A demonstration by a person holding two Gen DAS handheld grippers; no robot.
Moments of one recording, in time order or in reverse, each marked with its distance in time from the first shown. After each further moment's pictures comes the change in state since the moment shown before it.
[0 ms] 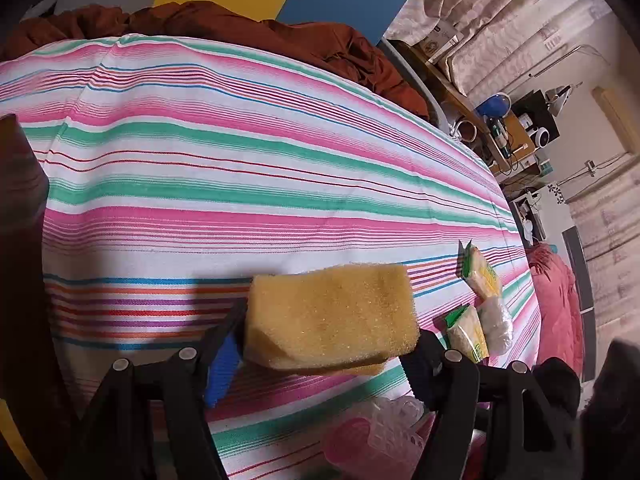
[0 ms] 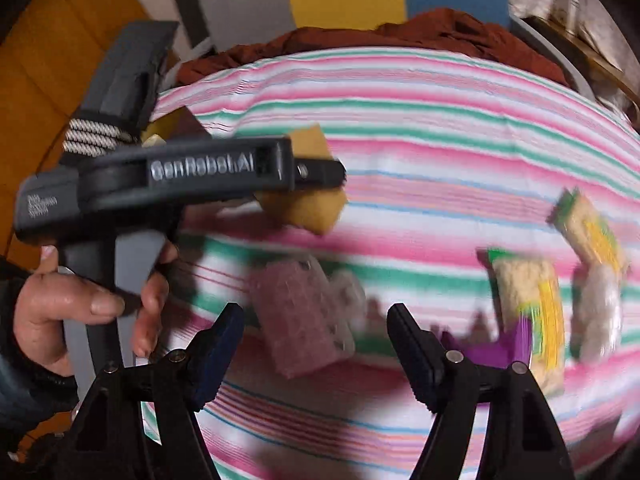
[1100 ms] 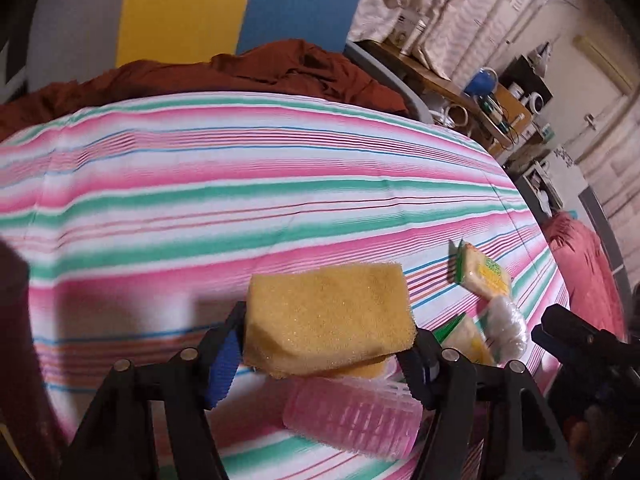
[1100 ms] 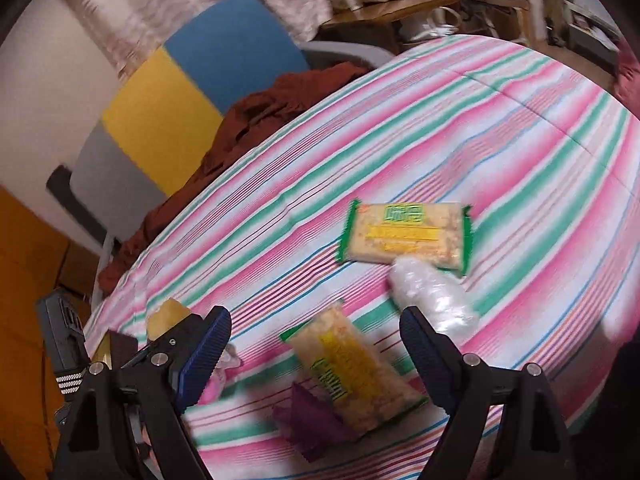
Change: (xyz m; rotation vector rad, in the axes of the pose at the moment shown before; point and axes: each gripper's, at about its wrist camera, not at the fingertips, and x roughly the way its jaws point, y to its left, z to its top) left arm 0.010 -0.054 0.005 0.175 -0.070 0.102; right arm -0.072 -0.136 -0.002 0.534 -0.334 -0.058
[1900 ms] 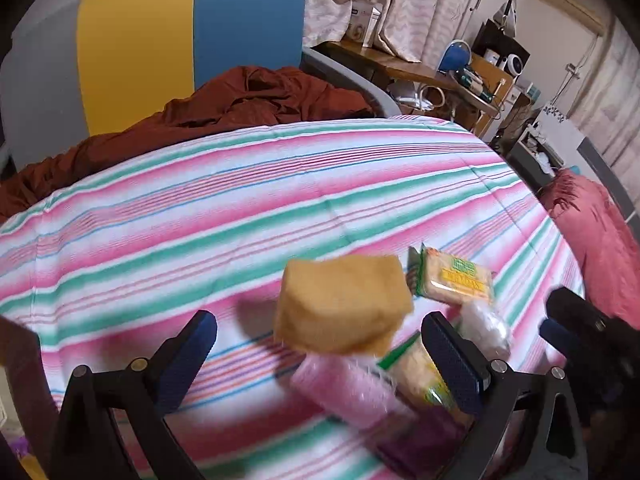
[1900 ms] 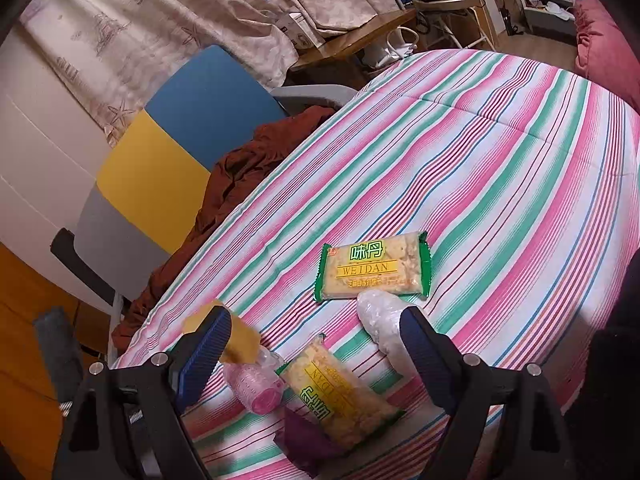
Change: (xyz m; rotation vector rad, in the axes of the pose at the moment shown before) left arm 0.009 -0.081 0.026 0.199 -0.022 0.077; right arm -0.031 -0.036 0.007 0.193 -0.165 0.025
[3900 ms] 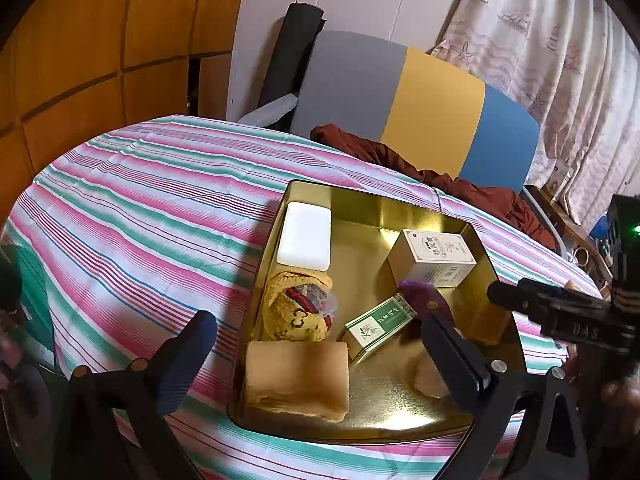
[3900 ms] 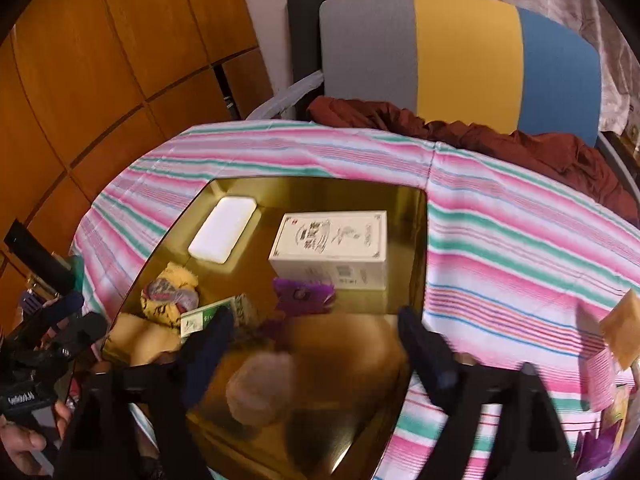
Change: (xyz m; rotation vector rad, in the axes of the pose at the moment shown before) left arm -0.276 0.274 -0.277 -0.566 -0.328 0.434; right arm 0.050 0.326 -0.270 -1.009 0.353 0.303
